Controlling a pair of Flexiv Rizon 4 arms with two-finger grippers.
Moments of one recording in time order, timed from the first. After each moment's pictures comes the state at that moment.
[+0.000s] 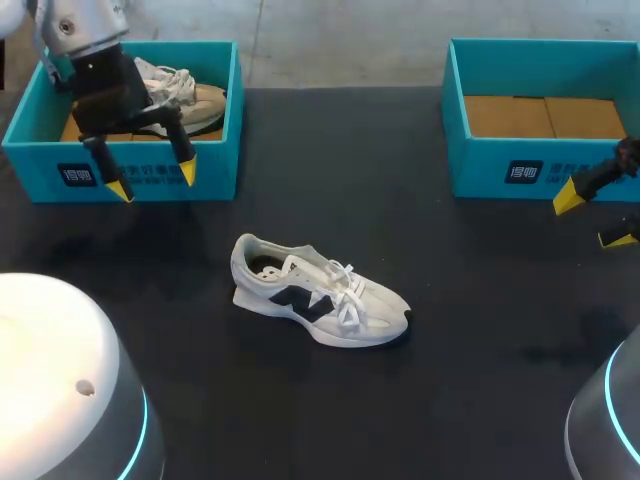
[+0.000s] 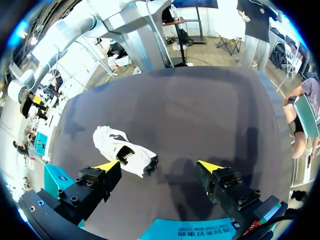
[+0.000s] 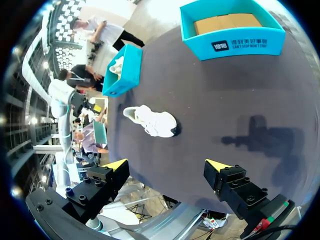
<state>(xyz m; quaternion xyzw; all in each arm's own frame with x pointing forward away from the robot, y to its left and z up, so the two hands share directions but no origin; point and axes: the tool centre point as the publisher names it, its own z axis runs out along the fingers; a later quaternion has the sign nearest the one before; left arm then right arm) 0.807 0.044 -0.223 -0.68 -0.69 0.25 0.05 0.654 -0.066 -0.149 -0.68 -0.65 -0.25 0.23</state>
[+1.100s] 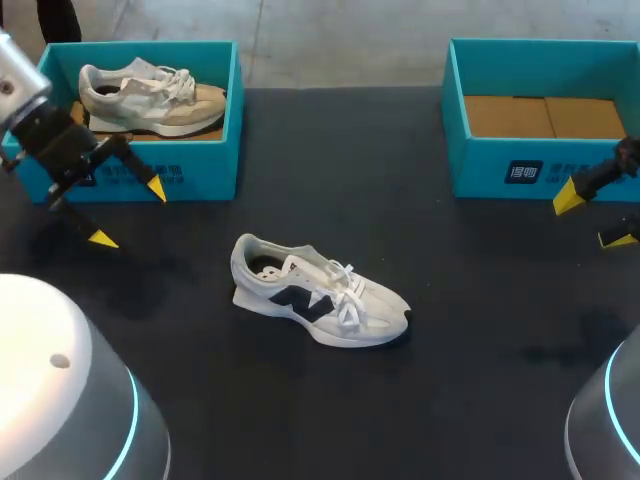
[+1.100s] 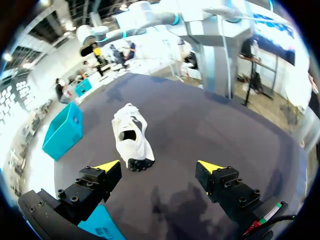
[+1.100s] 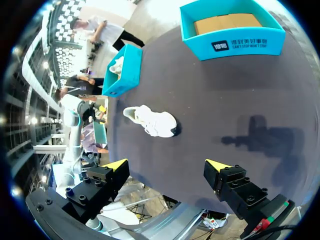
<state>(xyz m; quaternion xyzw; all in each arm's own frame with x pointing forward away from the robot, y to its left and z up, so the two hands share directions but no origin) 0.781 0.084 -0.271 -0.35 -0.85 0.40 0.03 0.654 -0.066 -0.149 -0.68 -0.65 -0.25 0.23</state>
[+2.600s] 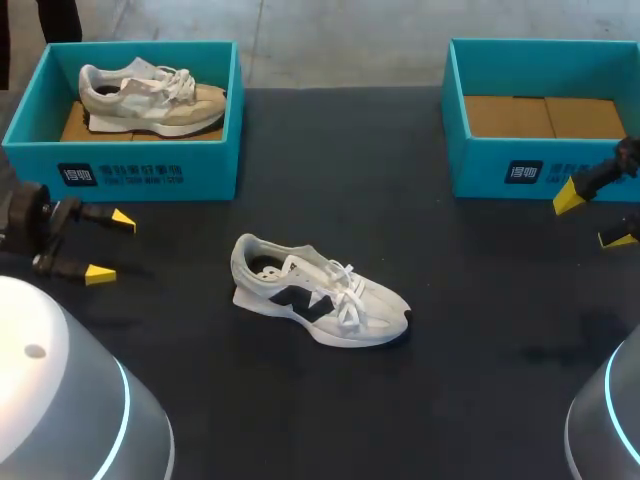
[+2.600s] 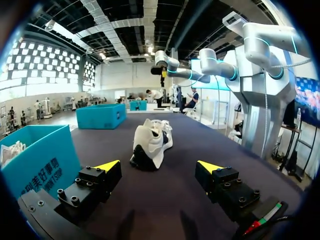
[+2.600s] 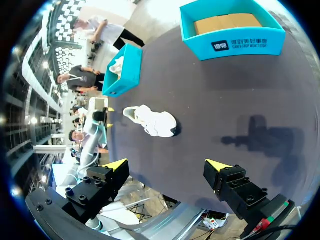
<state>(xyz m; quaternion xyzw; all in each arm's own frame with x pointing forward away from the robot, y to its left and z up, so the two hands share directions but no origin) 0.776 0.119 -0.334 -0.04 -0.79 0.61 0.06 0.654 -0.066 -0.149 -0.68 -0.65 -0.25 0.23</state>
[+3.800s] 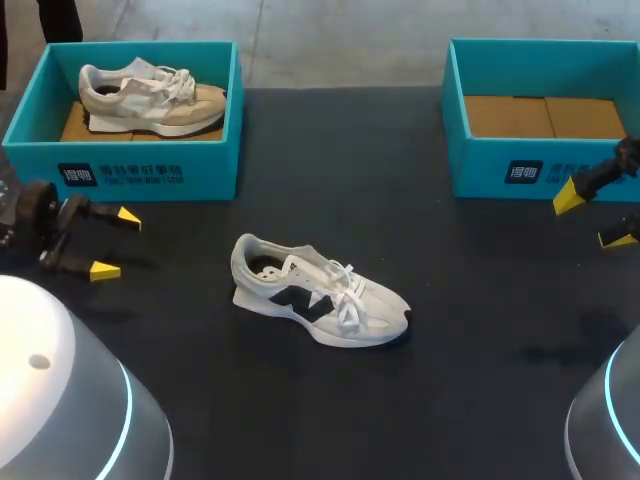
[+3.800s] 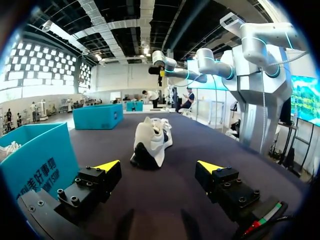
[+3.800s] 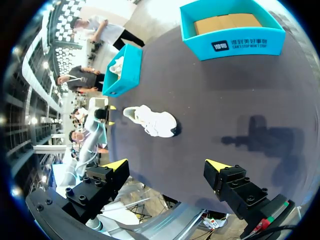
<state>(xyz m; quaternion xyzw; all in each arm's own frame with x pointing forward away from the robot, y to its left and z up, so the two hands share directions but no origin) 0.786 0.111 -0.344 -0.07 -0.78 0.62 0.07 0.654 -0.066 -0.149 -0.68 -0.65 -0.25 0.23</state>
